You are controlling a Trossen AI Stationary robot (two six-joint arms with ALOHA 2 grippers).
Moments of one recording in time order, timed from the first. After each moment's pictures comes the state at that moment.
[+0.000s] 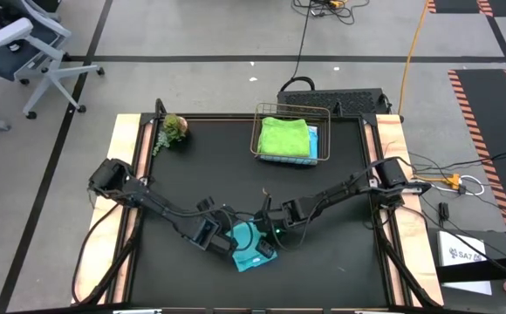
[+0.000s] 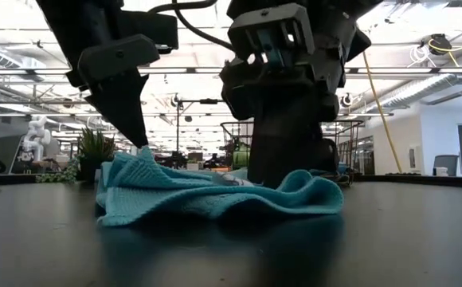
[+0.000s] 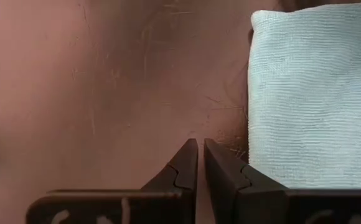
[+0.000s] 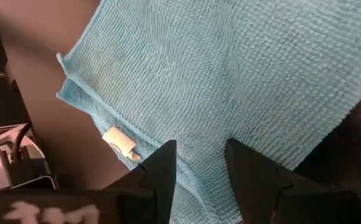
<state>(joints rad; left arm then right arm) -0.47 1.83 1.23 -0.81 -0.53 -0.94 0.25 1.98 1.19 -0.21 -0.27 0.90</state>
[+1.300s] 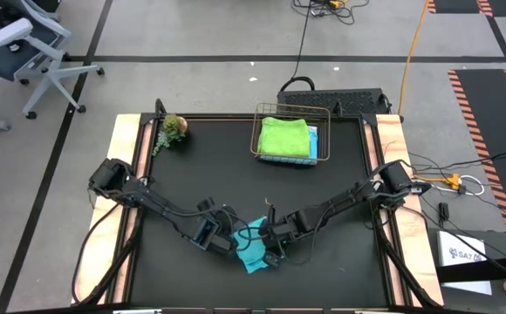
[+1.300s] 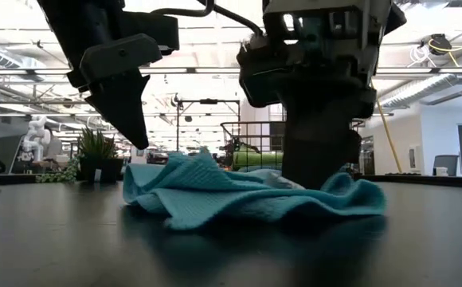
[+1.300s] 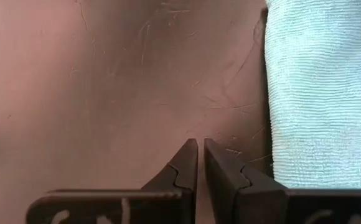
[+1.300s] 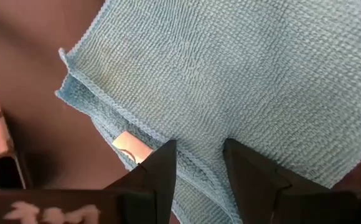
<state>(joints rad) -0.46 1.83 1.23 -0.80 -0.52 -0.95 0.36 1.97 1.19 -0.34 -0.11 0.87</state>
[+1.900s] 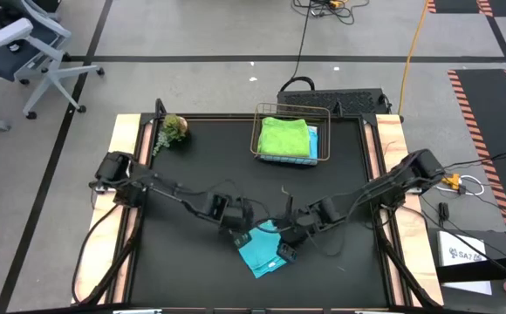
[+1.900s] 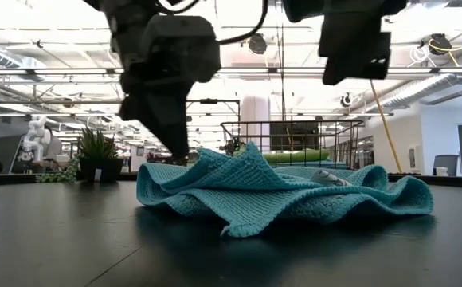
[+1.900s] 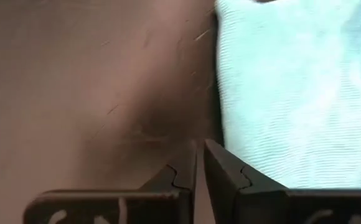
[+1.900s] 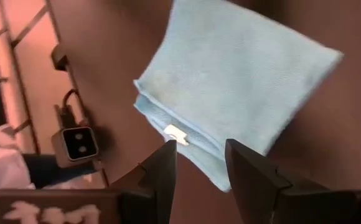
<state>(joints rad) -0.27 1.83 1.23 -0.57 -0.08 -0.79 0.38 1.67 1.19 -0.51 -0.07 0.93</state>
